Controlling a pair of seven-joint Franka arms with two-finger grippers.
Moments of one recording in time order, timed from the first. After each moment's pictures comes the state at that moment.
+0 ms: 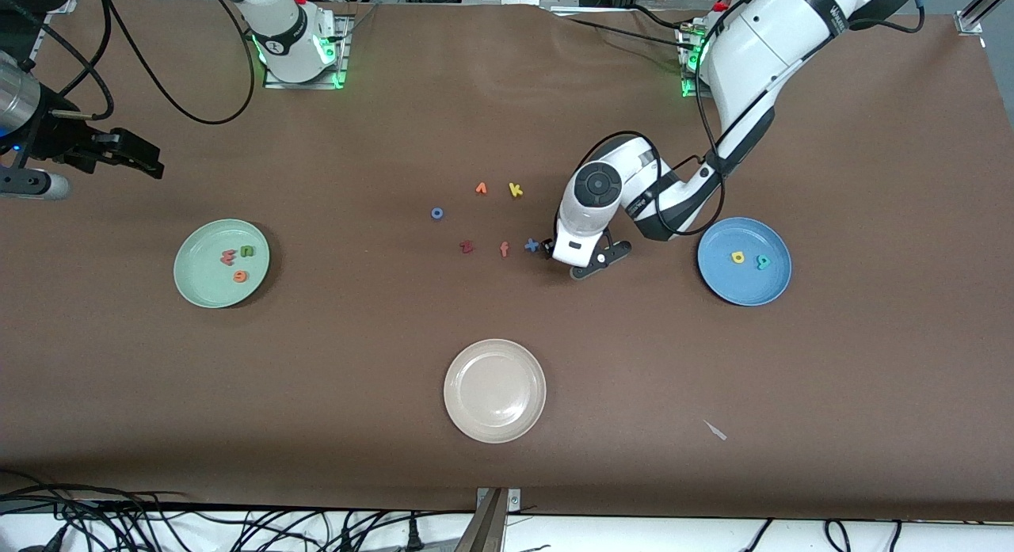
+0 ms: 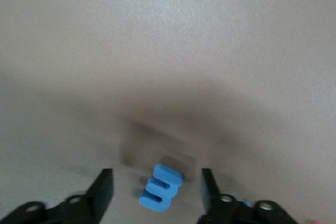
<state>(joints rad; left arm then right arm) -0.11 0.73 -0.59 -1.85 0.41 2.36 -1.41 0.18 0.02 -0.15 -1.61 -0.02 1.55 0.10</state>
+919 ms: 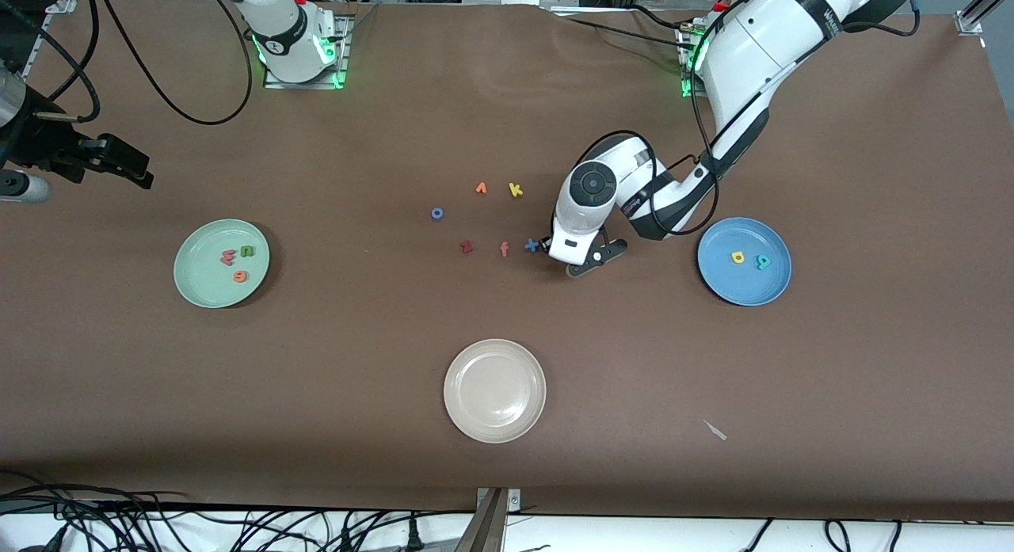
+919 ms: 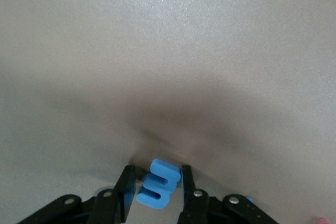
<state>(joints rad) -0.12 0.74 -0.59 -1.84 0.41 2.36 -1.41 0.18 0.02 -0.15 -1.61 -0.02 1.60 0.10</state>
